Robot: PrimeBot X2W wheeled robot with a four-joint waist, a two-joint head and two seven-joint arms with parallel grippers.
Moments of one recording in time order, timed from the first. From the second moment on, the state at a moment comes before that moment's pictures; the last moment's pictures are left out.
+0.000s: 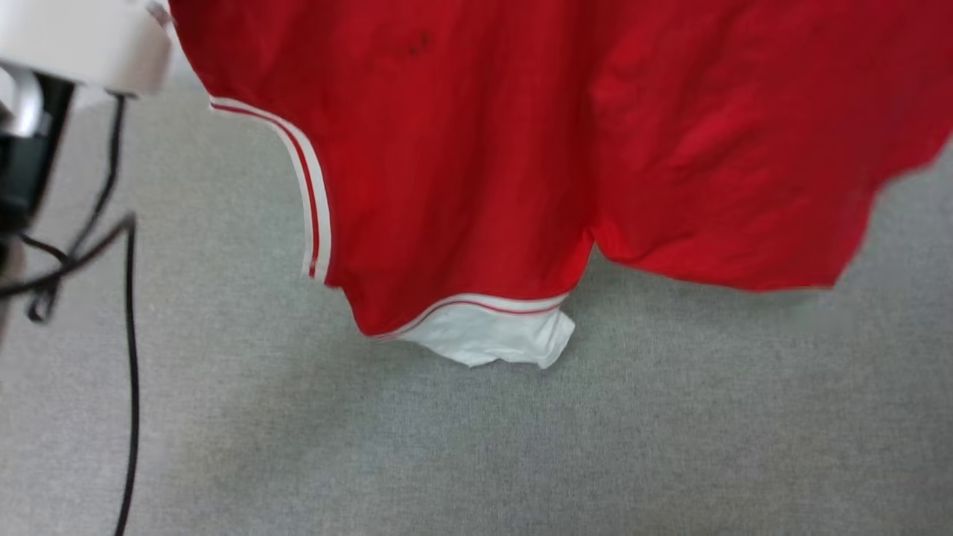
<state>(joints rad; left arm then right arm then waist) -1.03 0.64 -0.36 -0.32 -0.35 0.14 0.29 -0.83 -0.46 -0.18 -0.08 0.64 0.13 0.61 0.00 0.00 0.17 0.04</state>
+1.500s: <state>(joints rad) -1.68 0.38 -0.41 0.59 -0.20 -0.02 -0.26 -1.57 -0.36 0.00 0.73 0.40 0.13 0.02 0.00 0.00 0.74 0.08</state>
